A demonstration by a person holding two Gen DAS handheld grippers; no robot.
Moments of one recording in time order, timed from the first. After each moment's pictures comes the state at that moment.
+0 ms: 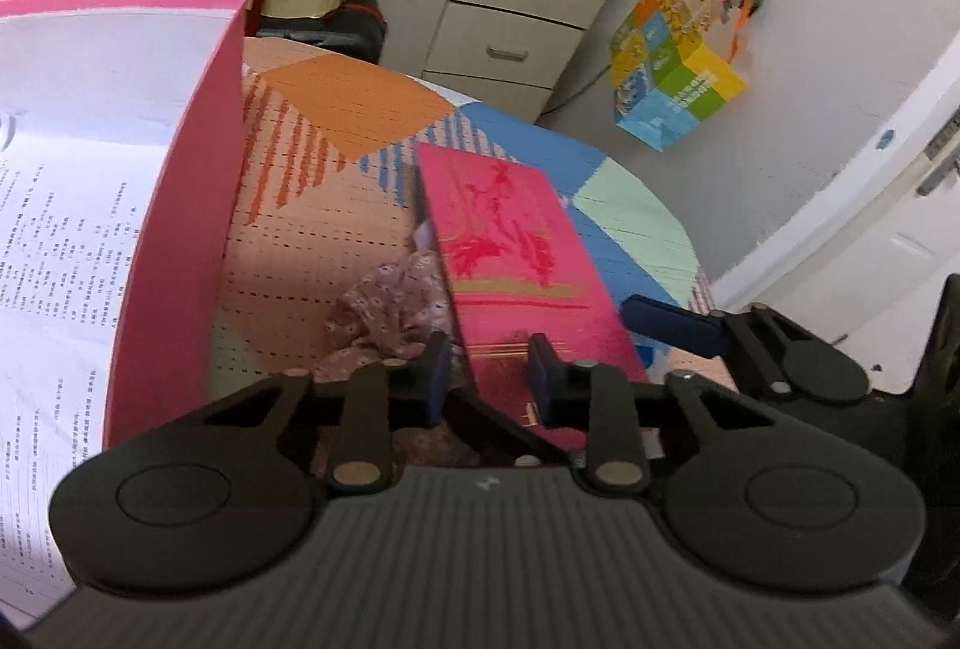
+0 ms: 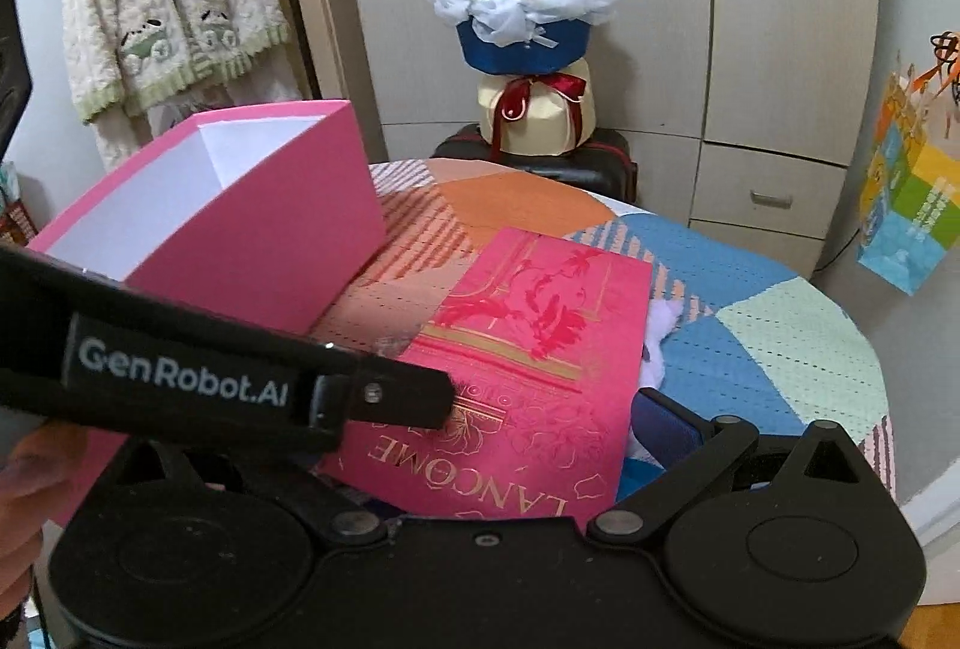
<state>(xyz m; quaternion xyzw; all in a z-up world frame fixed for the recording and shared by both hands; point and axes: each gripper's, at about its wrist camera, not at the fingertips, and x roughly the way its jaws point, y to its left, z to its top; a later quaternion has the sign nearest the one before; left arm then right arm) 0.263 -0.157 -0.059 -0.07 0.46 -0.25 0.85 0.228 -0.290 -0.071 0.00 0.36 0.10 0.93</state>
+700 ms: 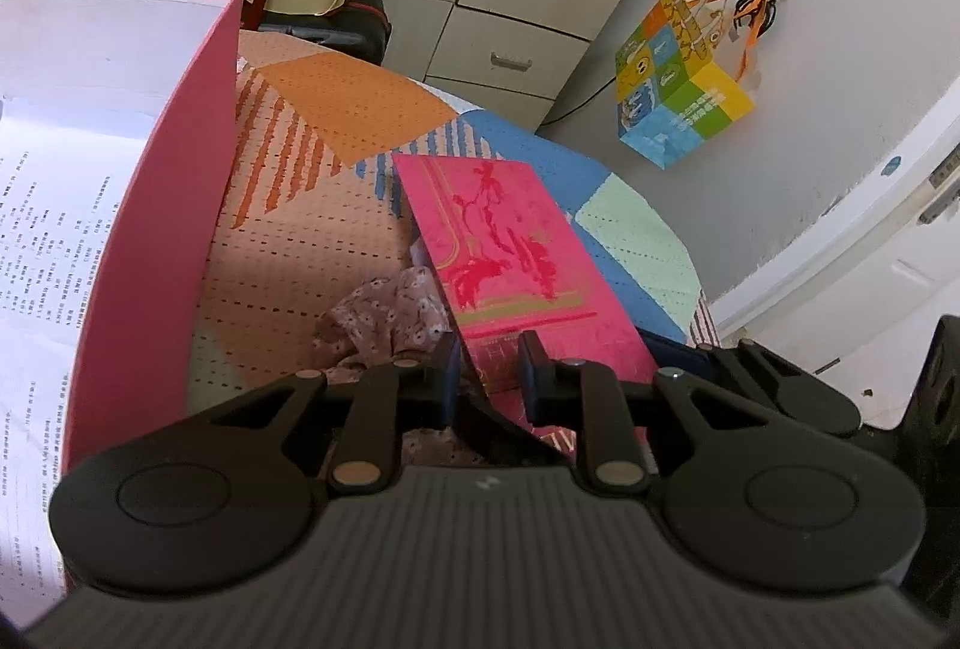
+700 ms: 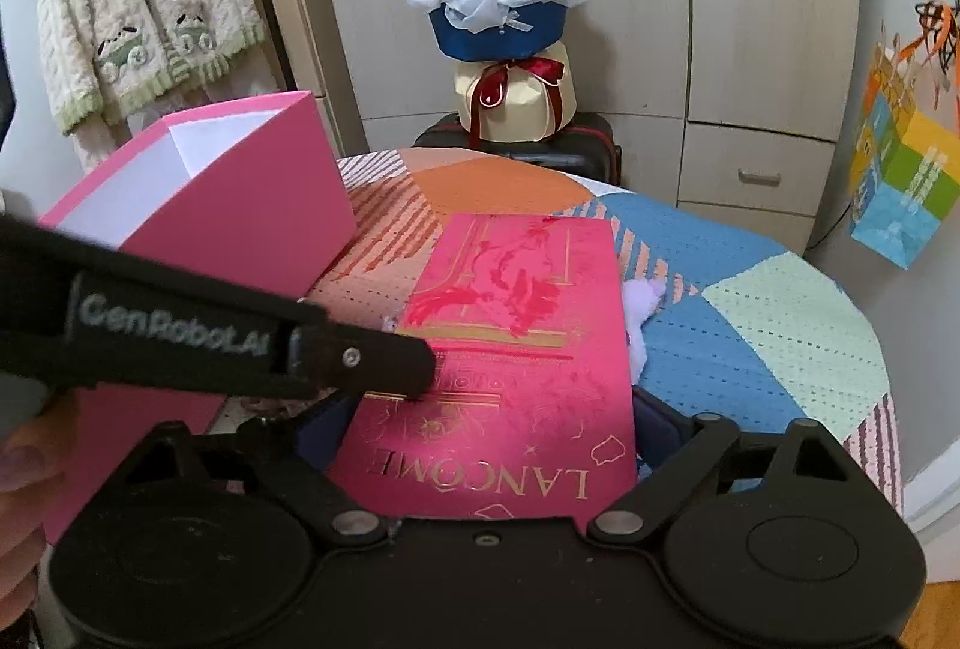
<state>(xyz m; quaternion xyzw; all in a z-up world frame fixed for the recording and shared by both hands) 0.277 -0.161 -0.066 -0.10 0.46 -0.25 0.85 0.238 -0.302 -0.080 0.02 0.36 0.09 0.93</state>
